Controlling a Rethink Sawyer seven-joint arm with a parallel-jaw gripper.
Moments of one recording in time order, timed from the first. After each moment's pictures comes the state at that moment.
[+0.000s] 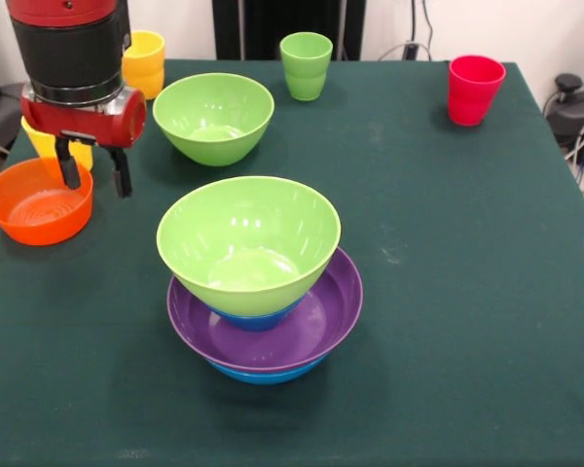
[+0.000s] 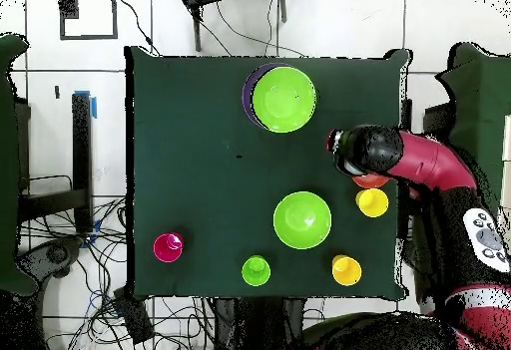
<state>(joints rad) -0.68 -0.50 0.25 1.39 -0.34 0.65 1.71</state>
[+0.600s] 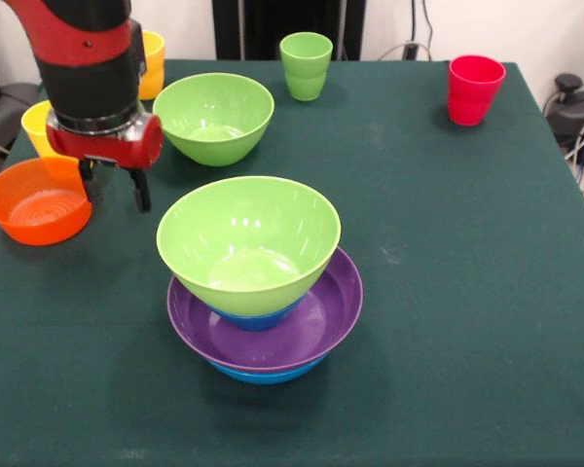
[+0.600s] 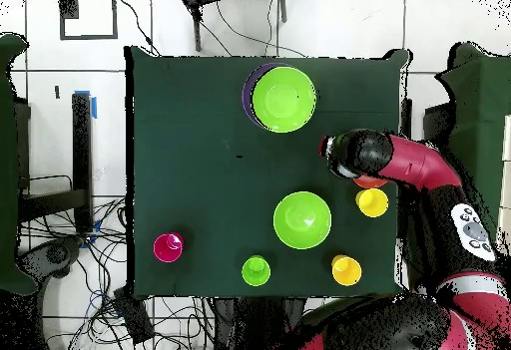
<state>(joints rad) -0.67 -0.42 0.25 1.37 -0.35 0.65 1.71</state>
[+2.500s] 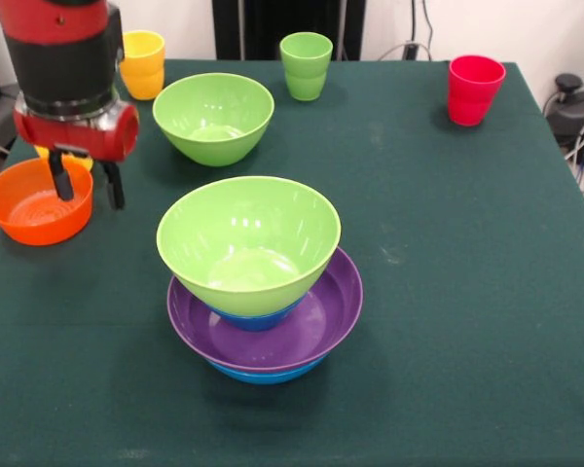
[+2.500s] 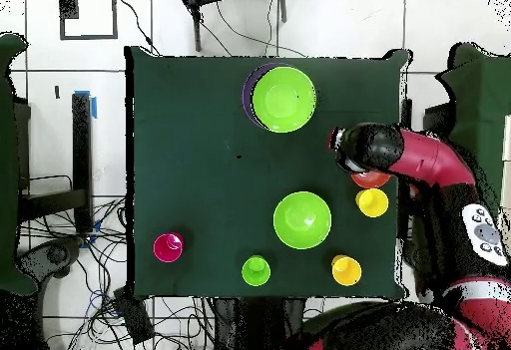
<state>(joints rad) -0.68 -0.45 0.25 1.34 -0.35 0.65 1.71</state>
